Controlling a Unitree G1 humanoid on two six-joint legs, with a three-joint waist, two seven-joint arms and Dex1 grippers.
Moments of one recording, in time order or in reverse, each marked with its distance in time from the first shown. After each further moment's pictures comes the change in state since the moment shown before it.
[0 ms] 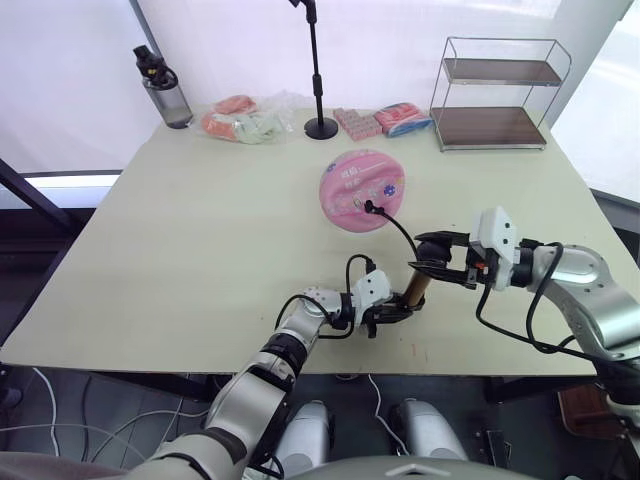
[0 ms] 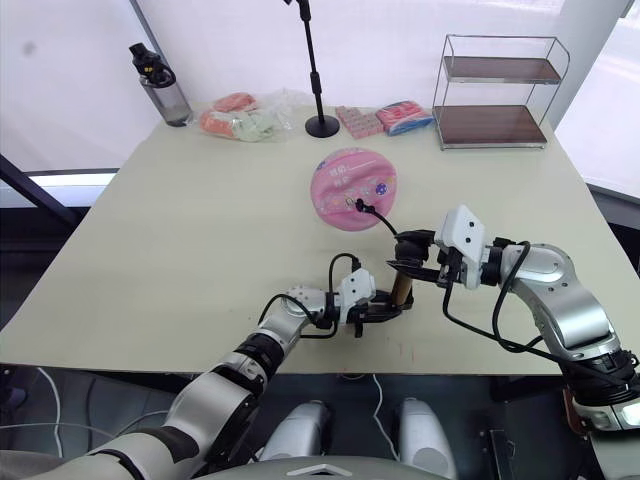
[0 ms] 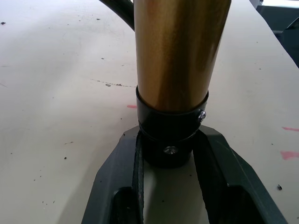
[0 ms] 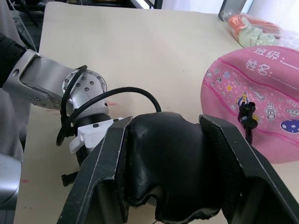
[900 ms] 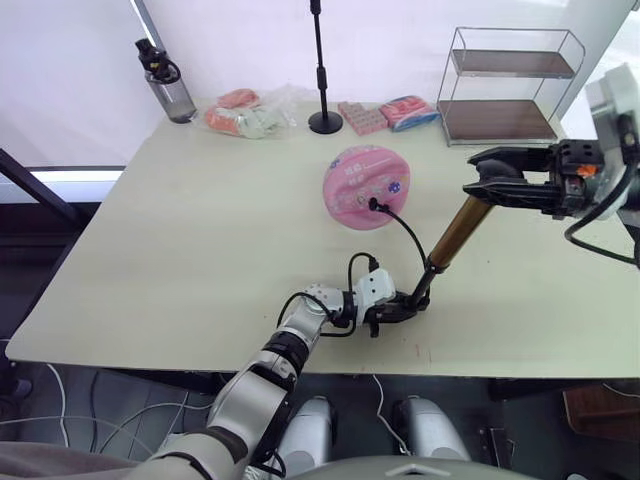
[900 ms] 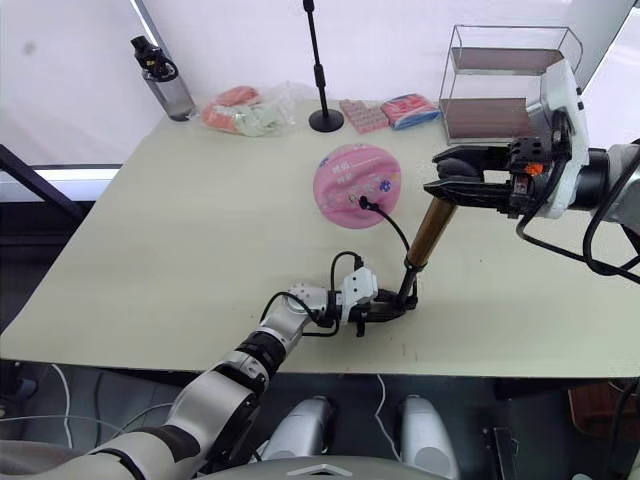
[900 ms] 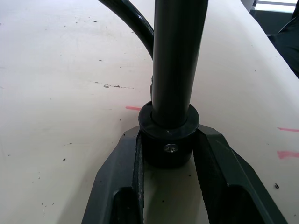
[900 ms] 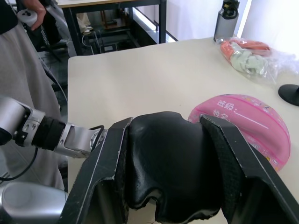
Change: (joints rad) left arm -0.007 -0.004 -0.007 -0.010 -0.013 -0.005 -0.026; right arm -0.316 -0.257 -0.277 -0.087 0.425 0.534 0.042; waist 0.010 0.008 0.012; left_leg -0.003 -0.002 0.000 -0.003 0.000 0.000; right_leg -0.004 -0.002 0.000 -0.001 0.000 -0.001
